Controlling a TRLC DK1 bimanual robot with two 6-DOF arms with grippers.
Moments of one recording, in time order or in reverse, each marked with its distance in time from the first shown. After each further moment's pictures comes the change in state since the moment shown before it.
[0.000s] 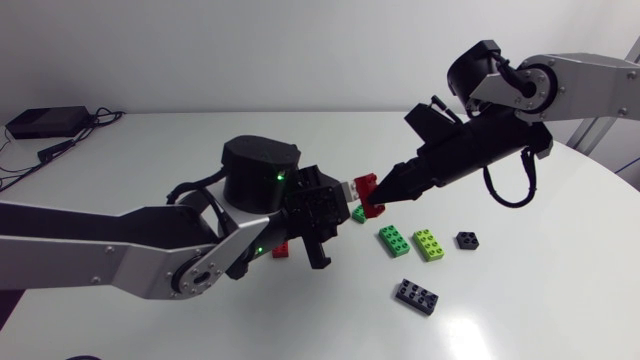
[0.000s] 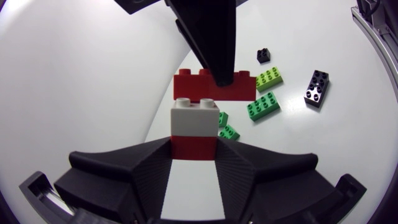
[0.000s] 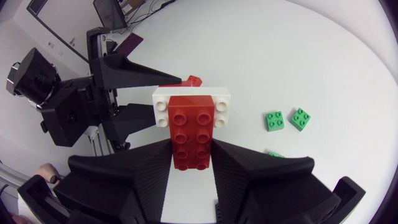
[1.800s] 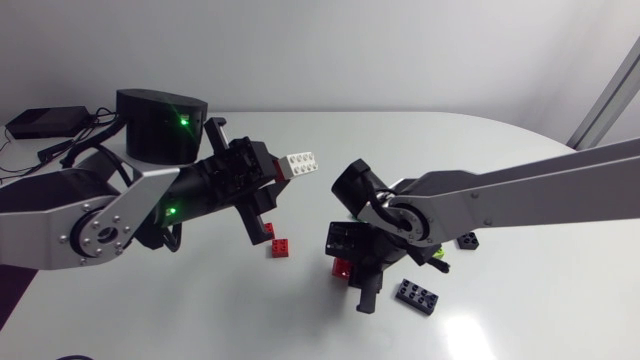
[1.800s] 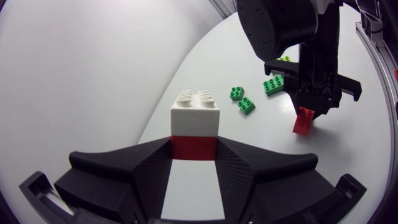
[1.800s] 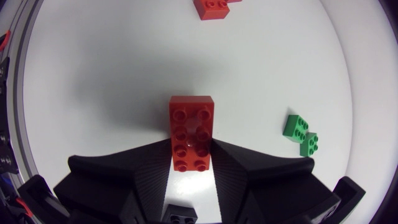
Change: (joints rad) left arm 0.239 -0.246 -0.029 -0.269 0.170 -0.031; right arm 0.429 0.165 -0.282 0.350 0.719 -0.338
